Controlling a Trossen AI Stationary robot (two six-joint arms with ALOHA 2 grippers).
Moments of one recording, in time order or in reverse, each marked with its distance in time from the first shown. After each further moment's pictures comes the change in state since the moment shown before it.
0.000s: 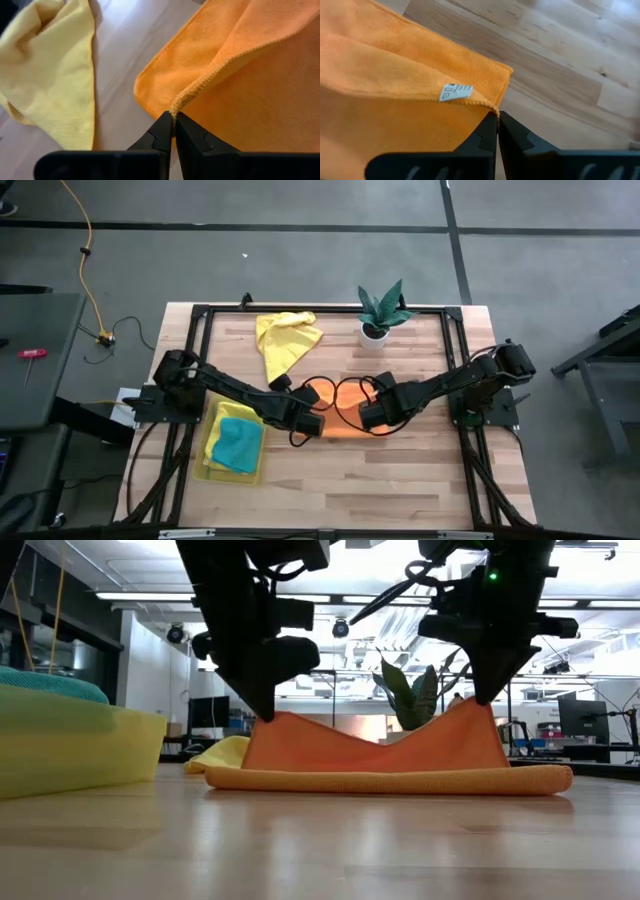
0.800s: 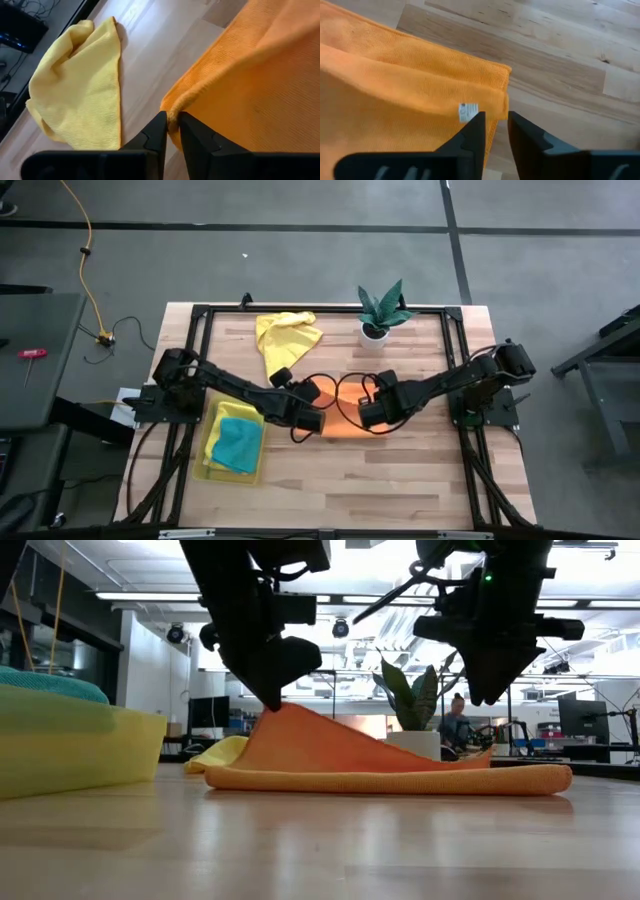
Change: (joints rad) left arm 0.027 -0.008 0.000 0.003 -0.115 0.060; right arm -0.016 0.000 0.000 0.000 -0.002 0.104
